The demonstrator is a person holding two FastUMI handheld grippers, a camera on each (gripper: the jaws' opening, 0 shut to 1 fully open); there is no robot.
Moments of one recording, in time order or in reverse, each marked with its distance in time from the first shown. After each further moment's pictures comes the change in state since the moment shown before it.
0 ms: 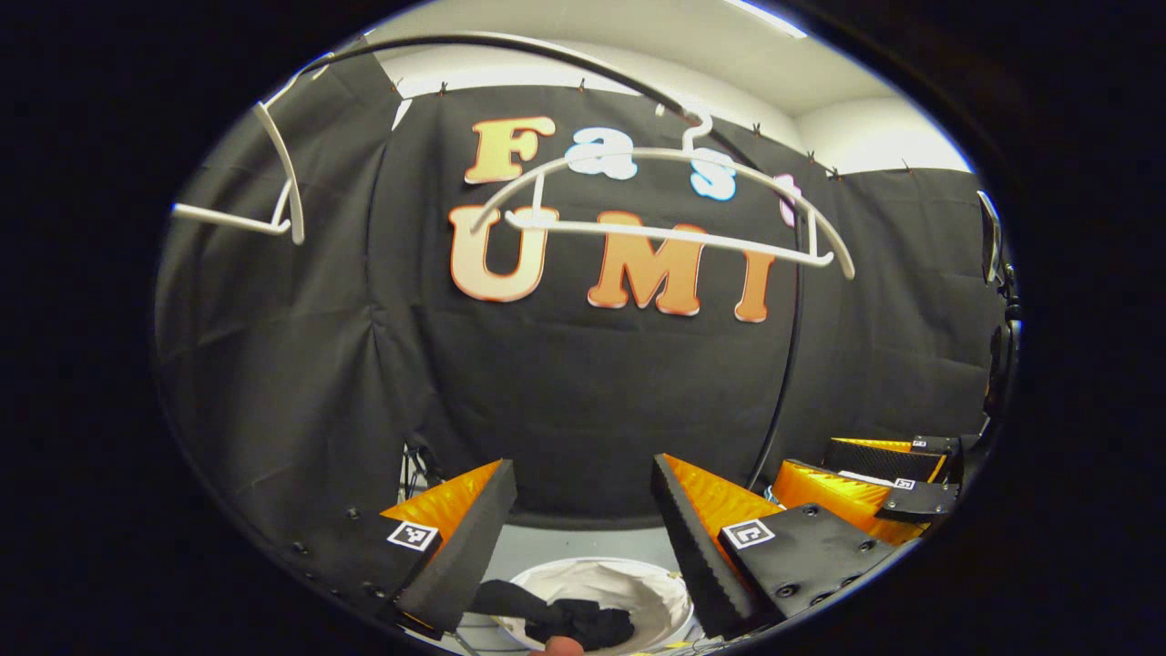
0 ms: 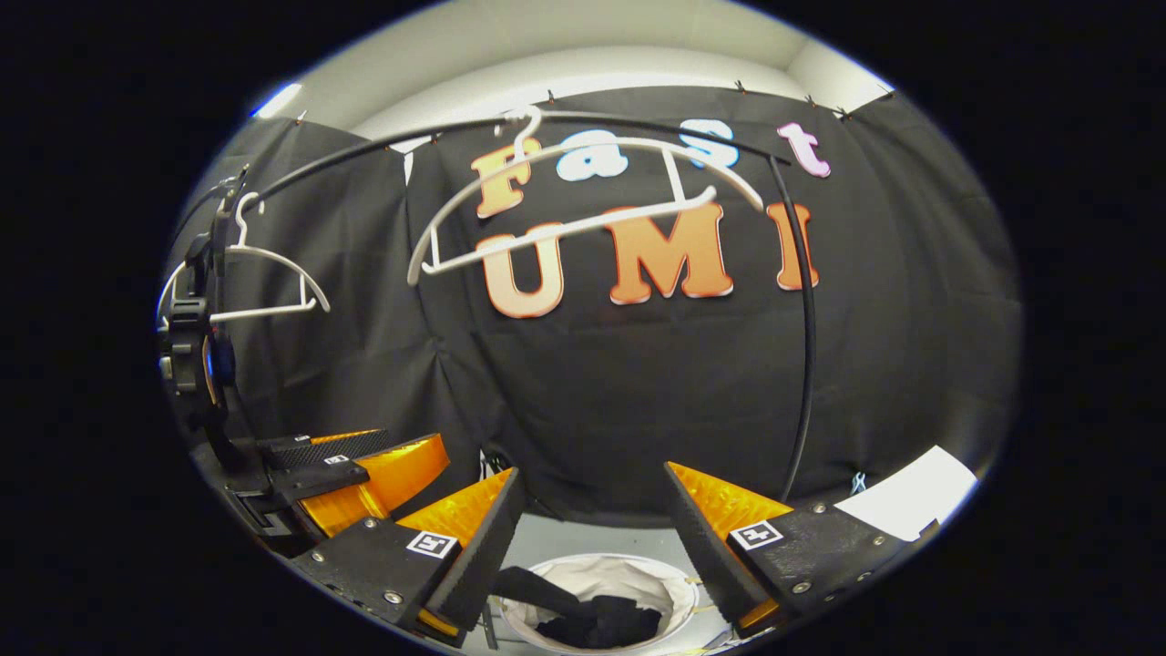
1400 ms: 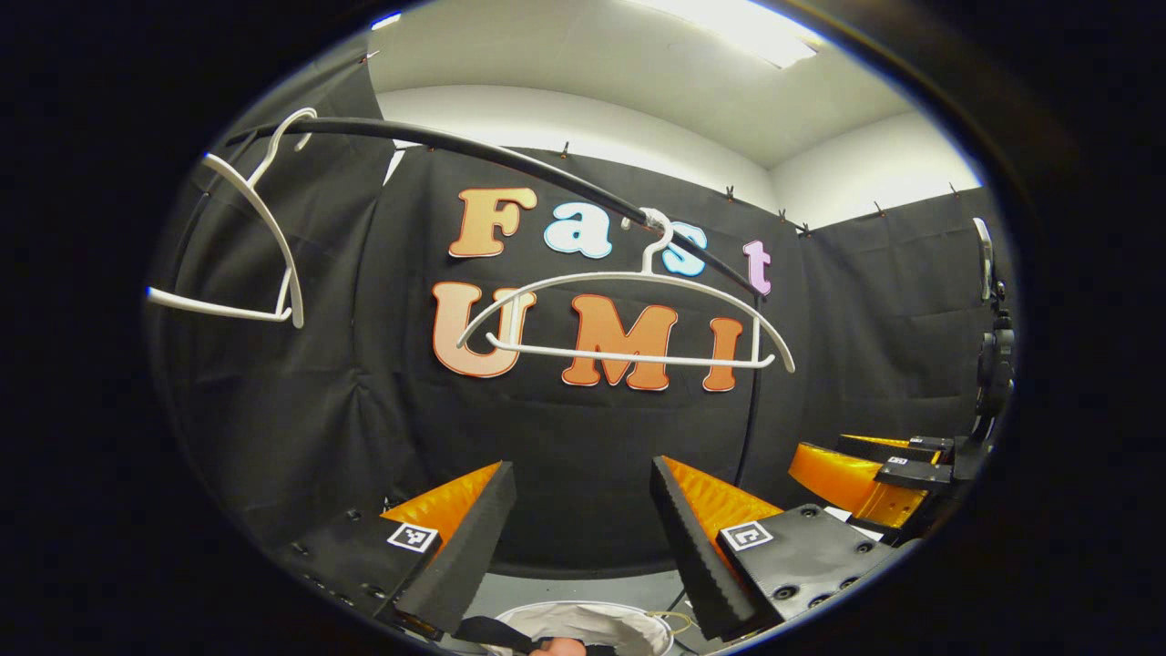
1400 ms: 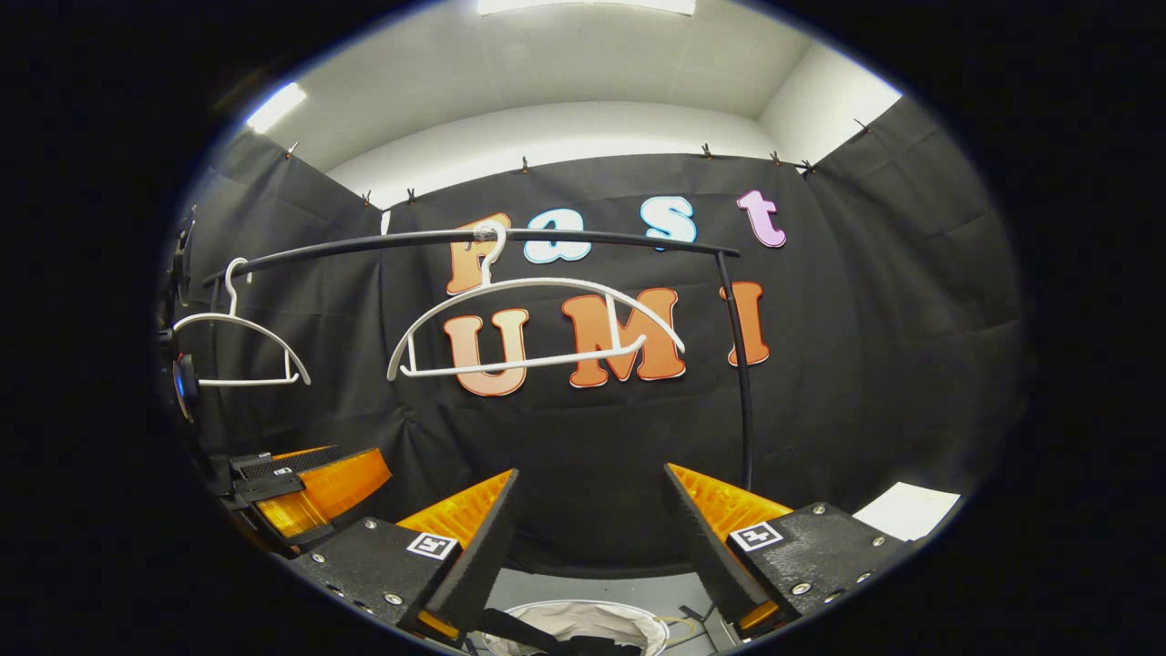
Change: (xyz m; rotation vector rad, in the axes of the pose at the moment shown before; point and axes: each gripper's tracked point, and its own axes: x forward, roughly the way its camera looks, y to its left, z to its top) left arm -0.032 -0.027 0.069 -0.010 -0.194 -0.069; right arm -0.038 -0.040 0.070 -0.011 -0.209 -0.118
